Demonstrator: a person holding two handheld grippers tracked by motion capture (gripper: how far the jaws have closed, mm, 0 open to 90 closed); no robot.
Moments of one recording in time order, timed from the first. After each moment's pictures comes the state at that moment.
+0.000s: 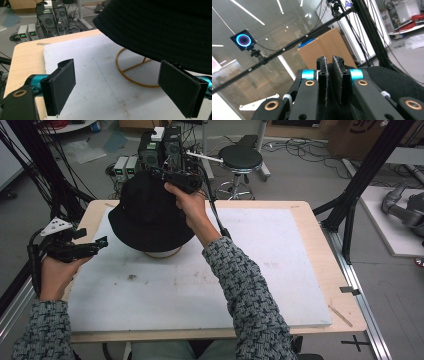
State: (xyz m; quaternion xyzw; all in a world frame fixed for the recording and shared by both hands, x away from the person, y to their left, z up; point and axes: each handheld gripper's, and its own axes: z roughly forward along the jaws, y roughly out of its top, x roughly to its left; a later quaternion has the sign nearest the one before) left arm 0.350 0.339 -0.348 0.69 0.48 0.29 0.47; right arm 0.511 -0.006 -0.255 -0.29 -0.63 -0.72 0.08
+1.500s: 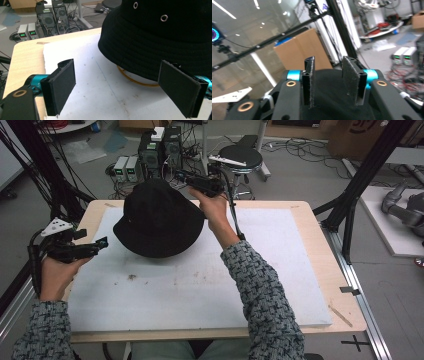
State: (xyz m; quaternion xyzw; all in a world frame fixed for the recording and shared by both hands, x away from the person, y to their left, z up) left arm 0.350 0.339 -0.349 0.69 0.48 0.28 0.47; right arm 0.511 -0.063 -0.263 -0.33 -0.64 -0.69 -0.01
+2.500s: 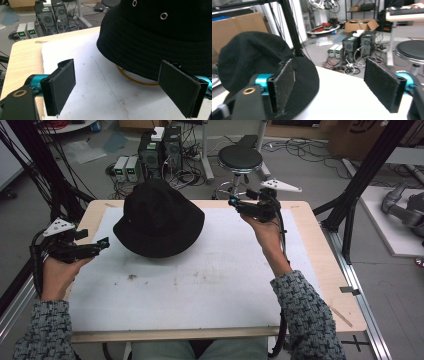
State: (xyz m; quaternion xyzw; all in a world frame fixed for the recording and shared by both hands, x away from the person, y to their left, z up) left arm 0.351 0.337 -0.351 0.69 0.48 0.28 0.46; right arm 0.444 -0.195 -0.282 -0.39 -0.67 -0.59 -0.21
